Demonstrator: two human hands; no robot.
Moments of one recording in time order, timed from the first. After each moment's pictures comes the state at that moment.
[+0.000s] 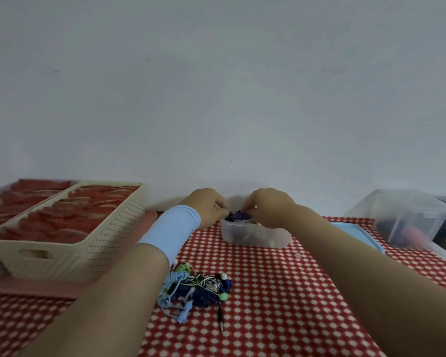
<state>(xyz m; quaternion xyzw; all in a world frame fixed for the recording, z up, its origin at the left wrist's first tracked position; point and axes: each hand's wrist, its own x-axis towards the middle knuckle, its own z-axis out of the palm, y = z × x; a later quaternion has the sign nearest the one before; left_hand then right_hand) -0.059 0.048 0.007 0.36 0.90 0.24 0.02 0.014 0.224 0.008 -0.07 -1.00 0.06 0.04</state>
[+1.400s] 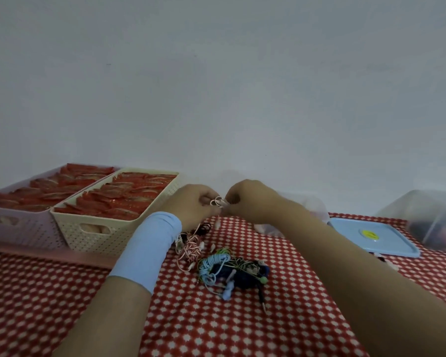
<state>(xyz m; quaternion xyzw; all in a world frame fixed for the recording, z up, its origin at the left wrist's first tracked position) -0.036 -0.065 0.010 0.29 0.89 0.35 0.00 0.010 0.104 0.025 0.01 -0.98 0.16 0.07</state>
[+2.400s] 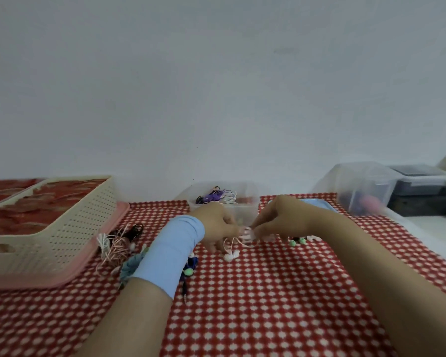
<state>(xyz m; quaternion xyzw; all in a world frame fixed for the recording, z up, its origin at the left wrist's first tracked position) 0.035 0.090 -0.011 0.36 0.88 0.24 0.22 0.131 0.277 -0.014 -0.07 -0.95 0.31 -0.01</state>
